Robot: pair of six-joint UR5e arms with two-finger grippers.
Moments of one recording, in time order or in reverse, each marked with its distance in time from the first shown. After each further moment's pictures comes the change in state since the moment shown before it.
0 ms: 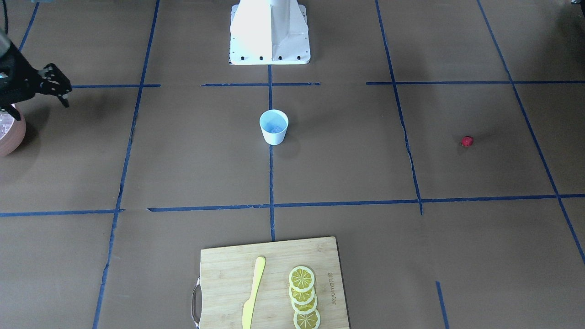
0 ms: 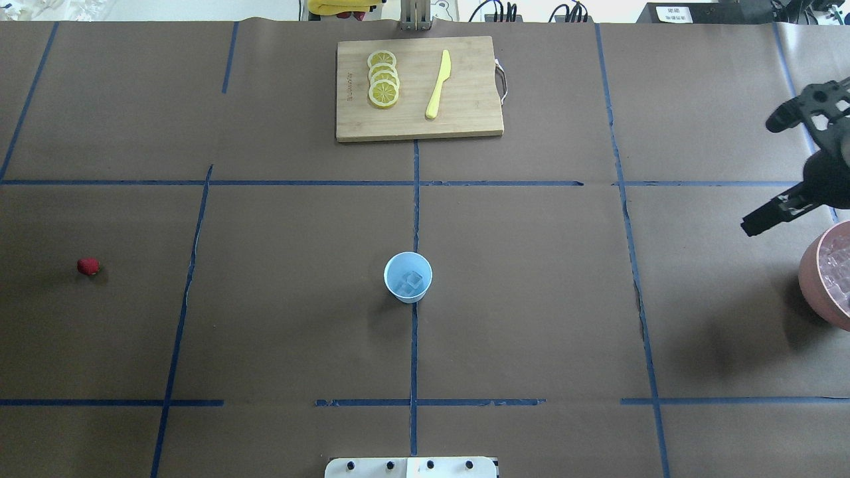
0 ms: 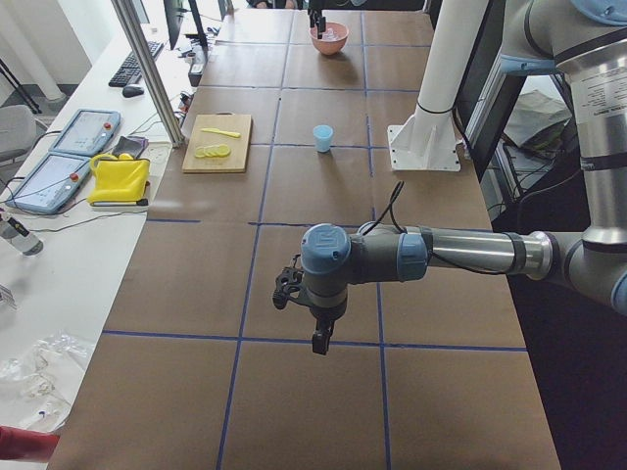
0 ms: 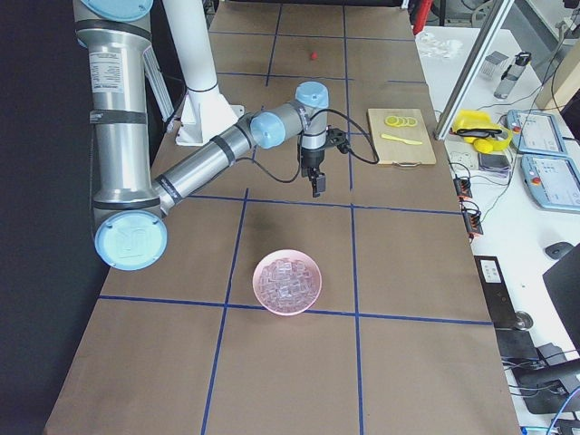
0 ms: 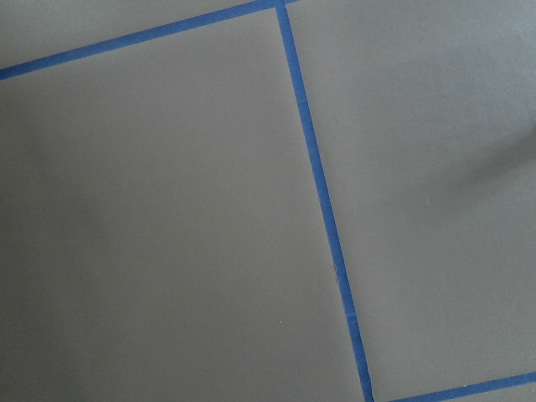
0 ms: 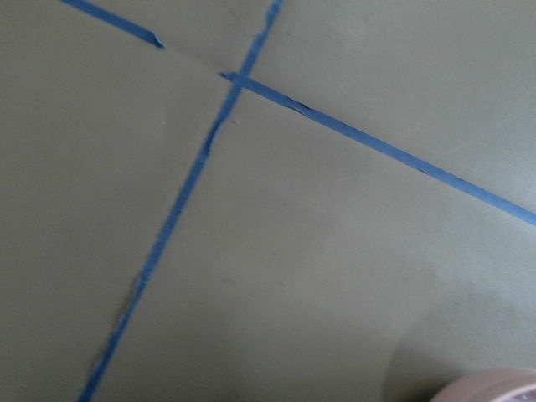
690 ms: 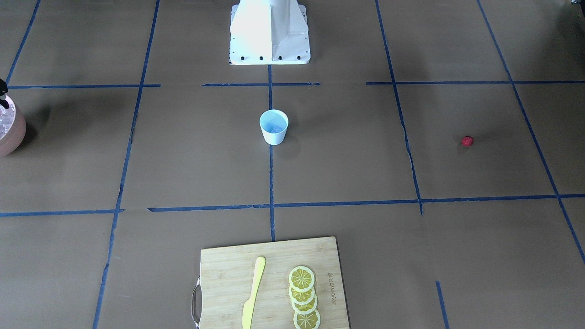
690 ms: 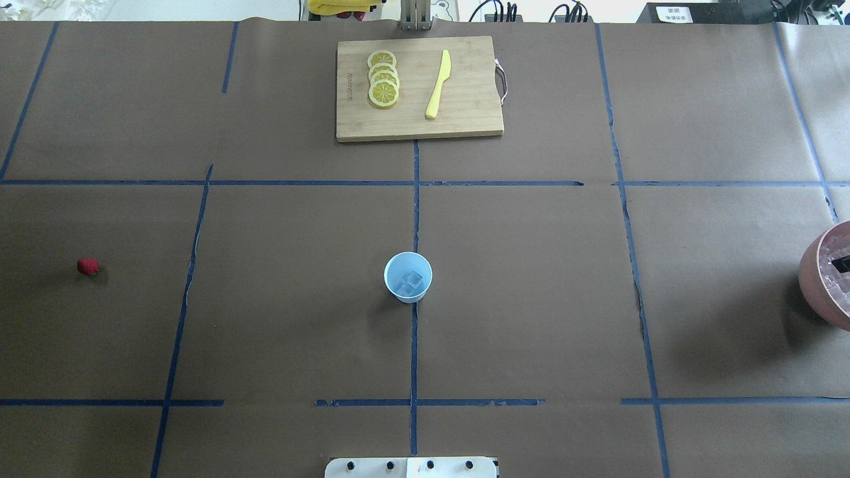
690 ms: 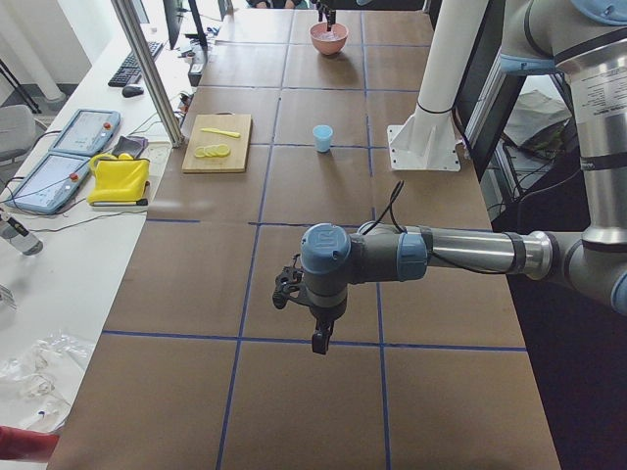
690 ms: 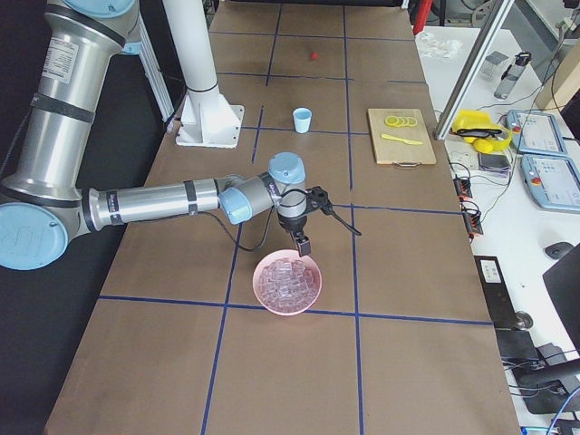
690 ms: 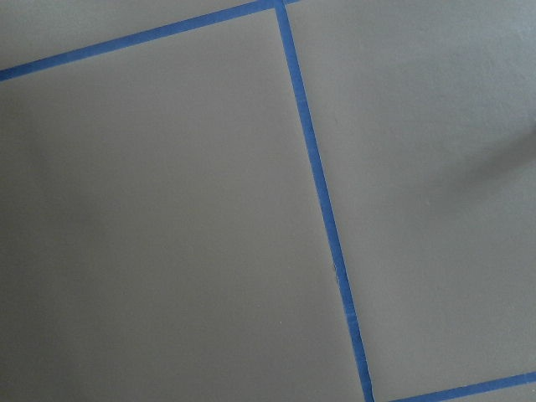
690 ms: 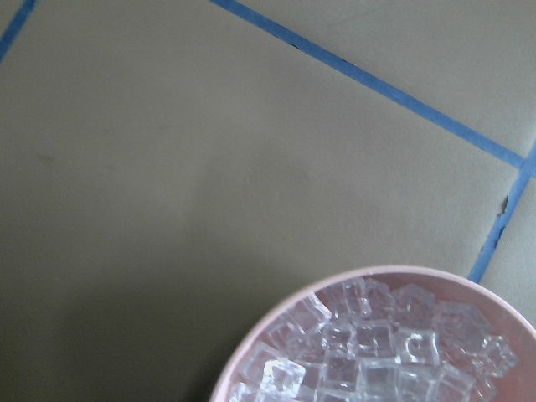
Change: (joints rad) left arm 0.000 0.000 -0.001 0.000 0.000 0.001; right arm 0.125 -0.271 -0.217 0.473 0.055 -0.141
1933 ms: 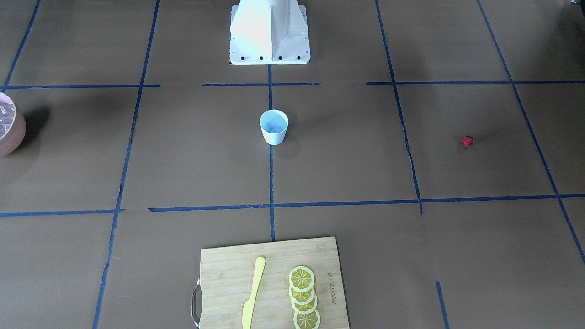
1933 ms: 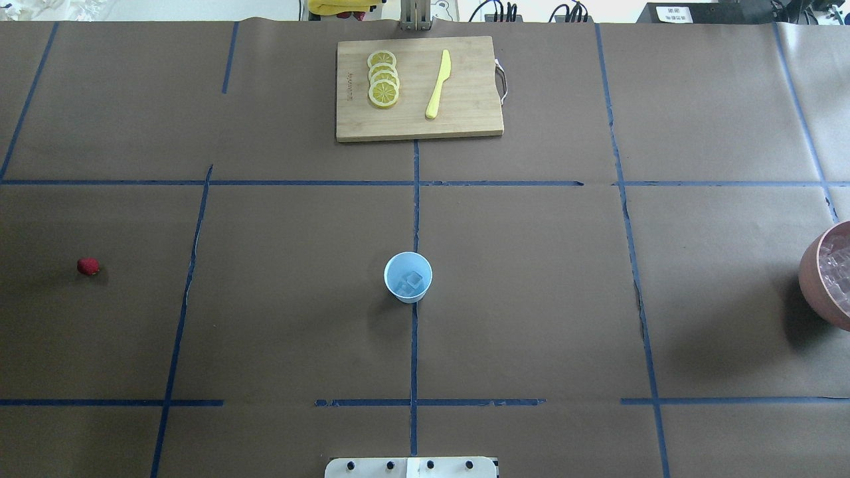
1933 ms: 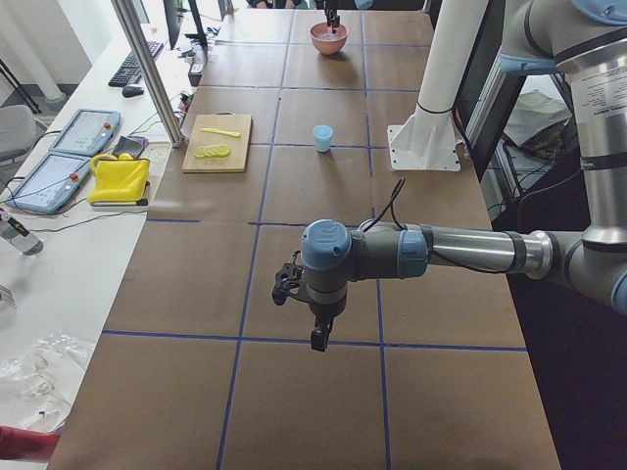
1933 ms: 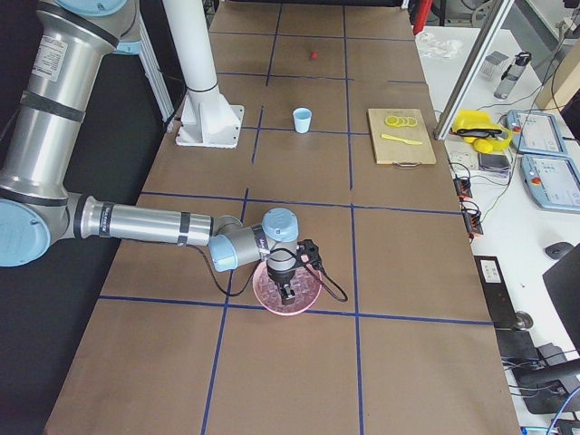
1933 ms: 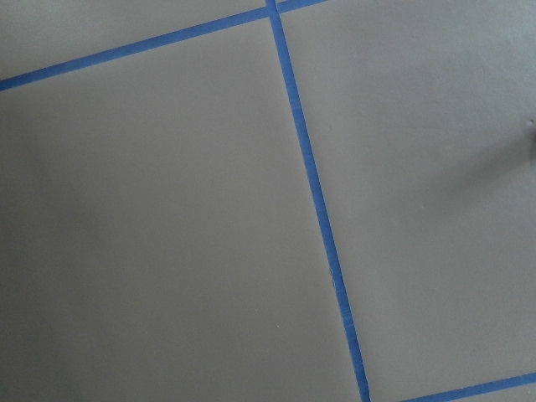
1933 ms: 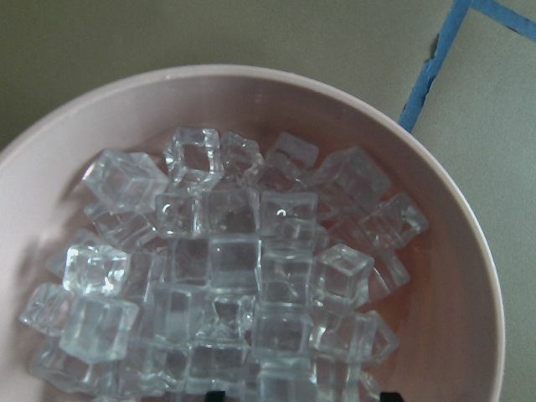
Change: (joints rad) left arm 0.000 0.000 -0.011 -0.002 0.000 0.000; right arm 0.047 -0.022 -0.202 0.071 0.001 -0.075
